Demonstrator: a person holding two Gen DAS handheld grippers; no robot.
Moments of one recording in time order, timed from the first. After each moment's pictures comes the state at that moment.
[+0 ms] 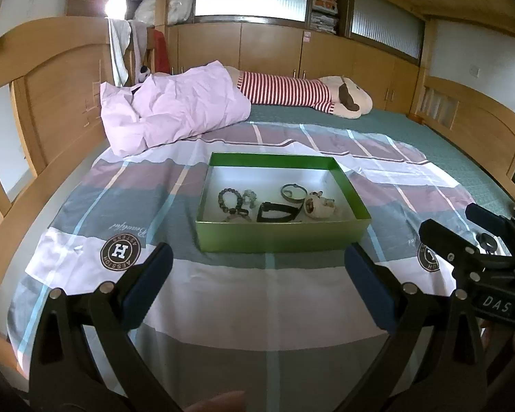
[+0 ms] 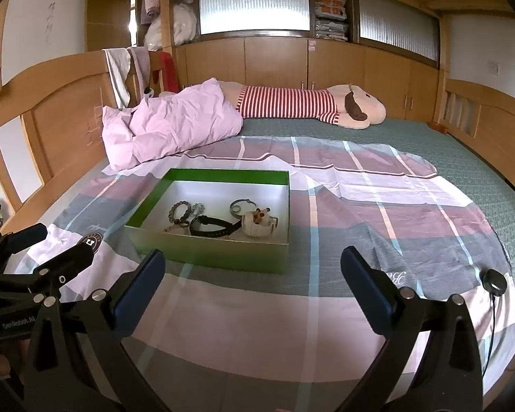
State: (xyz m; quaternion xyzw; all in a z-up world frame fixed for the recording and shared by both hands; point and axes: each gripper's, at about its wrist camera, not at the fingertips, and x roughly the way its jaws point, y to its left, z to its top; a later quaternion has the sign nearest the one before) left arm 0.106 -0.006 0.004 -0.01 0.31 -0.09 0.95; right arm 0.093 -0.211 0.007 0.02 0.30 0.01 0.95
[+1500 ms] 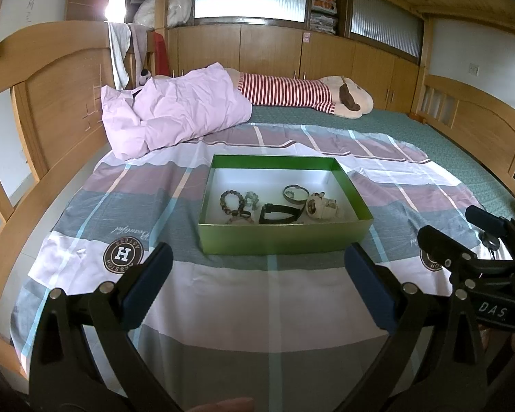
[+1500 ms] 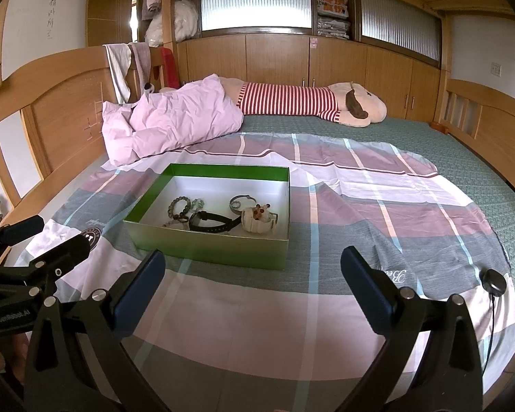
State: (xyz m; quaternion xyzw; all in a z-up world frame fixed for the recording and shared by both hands) left arm 0.106 -0.007 0.006 0.00 0.31 -0.09 0.95; right arm 0.093 -0.210 0.004 0.01 0.30 0.02 0.95
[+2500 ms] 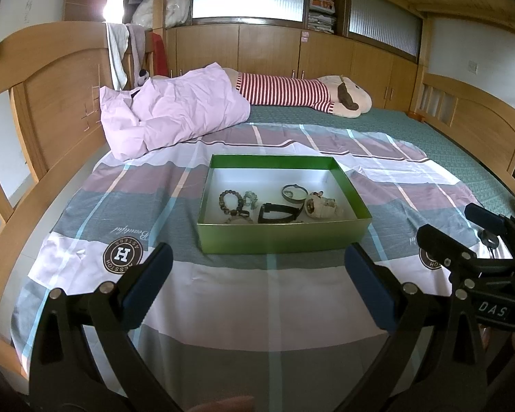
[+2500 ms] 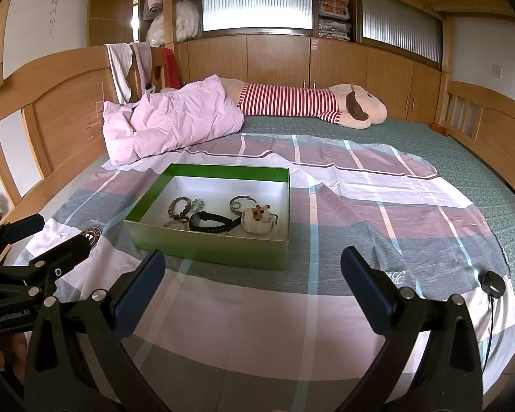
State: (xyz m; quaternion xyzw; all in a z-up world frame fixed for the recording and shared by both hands) left arm 0.106 -0.009 0.003 0.01 0.31 -0.09 0.95; right arm 0.091 -0.209 0.000 0.01 0.30 0.02 0.95
